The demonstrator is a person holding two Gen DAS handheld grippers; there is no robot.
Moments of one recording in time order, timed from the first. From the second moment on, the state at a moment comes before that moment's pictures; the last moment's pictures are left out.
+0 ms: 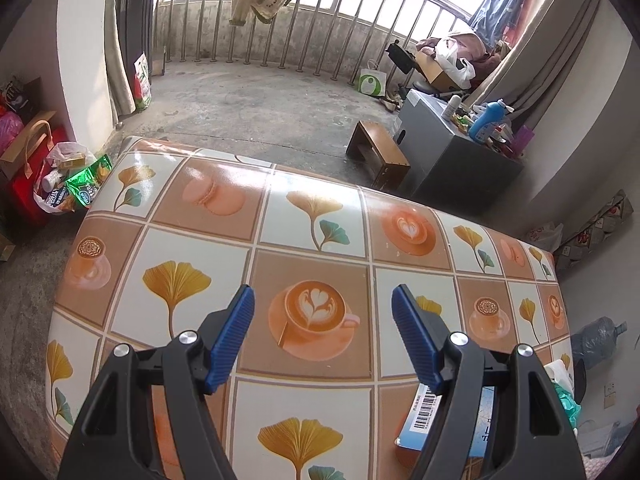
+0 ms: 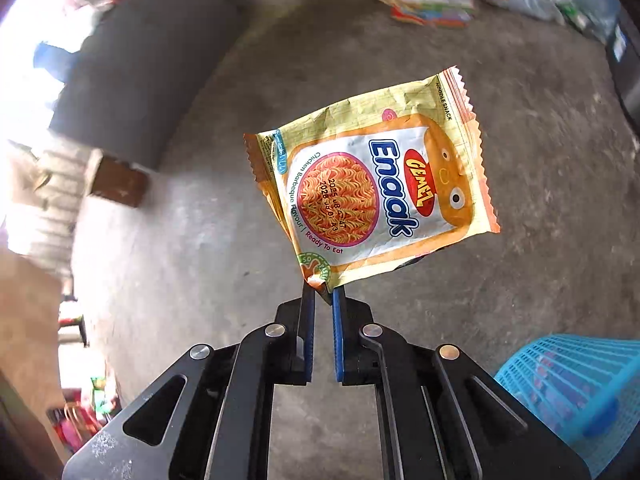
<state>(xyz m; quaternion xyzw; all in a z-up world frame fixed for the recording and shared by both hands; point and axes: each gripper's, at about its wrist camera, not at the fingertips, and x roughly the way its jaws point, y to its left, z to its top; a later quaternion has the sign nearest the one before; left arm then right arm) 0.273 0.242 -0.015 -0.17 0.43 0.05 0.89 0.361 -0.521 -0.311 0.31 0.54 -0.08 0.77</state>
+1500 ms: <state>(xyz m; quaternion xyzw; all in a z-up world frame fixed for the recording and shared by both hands) 0.099 0.114 0.024 -0.06 0.37 -0.18 0.91 0.069 -0.302 0.009 0.32 0.39 0.15 0.85</state>
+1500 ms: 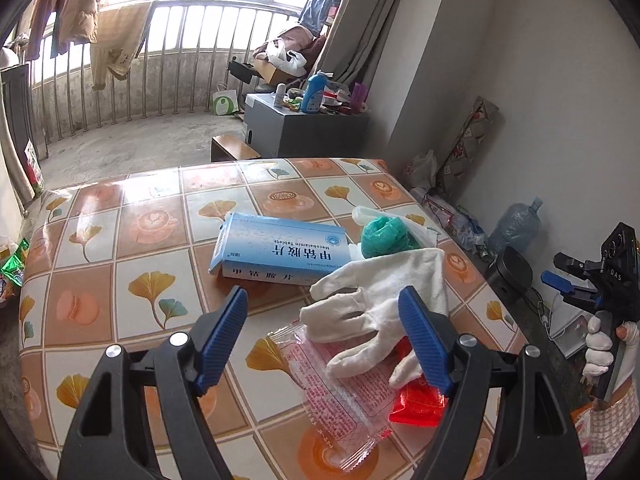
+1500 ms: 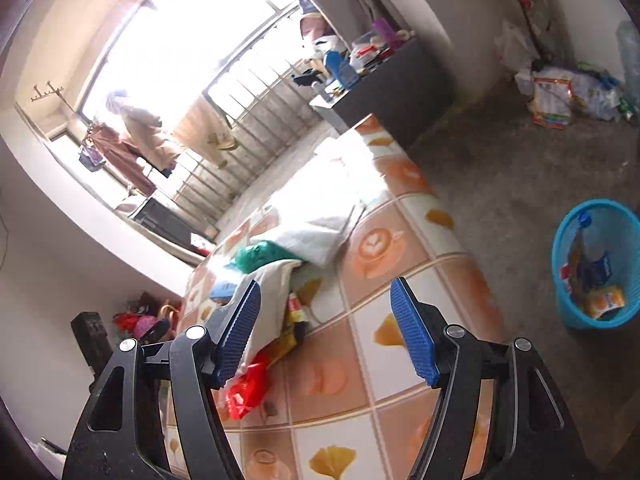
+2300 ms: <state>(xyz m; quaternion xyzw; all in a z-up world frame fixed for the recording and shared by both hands) 0.103 0.105 -0.053 -0.12 0.51 -0.20 0.83 0.153 -0.198 -0.026 0.35 0.46 0.19 0.79</state>
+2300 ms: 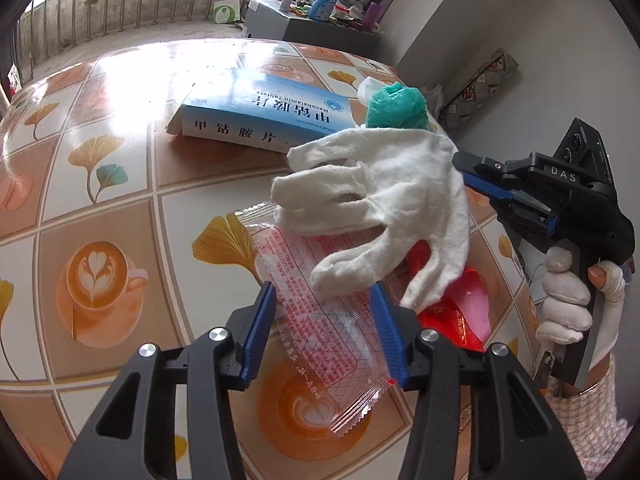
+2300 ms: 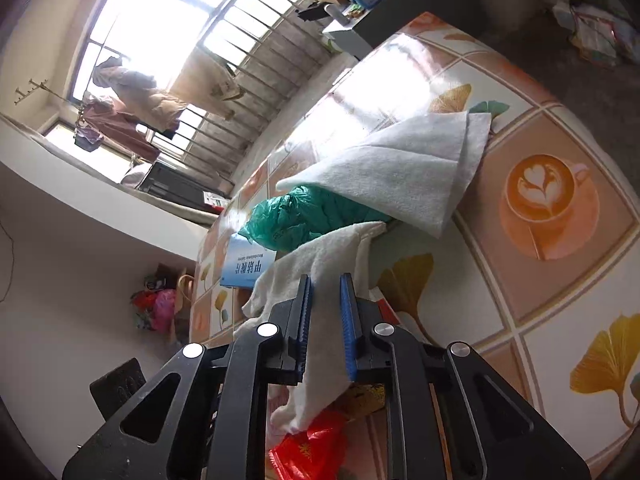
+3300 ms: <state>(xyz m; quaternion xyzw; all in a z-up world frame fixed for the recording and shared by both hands) 0.078 0.053 -0.023 -0.08 0.52 -0.31 0.79 0.047 -0.280 0.038 0.34 0.35 0.21 0.85</state>
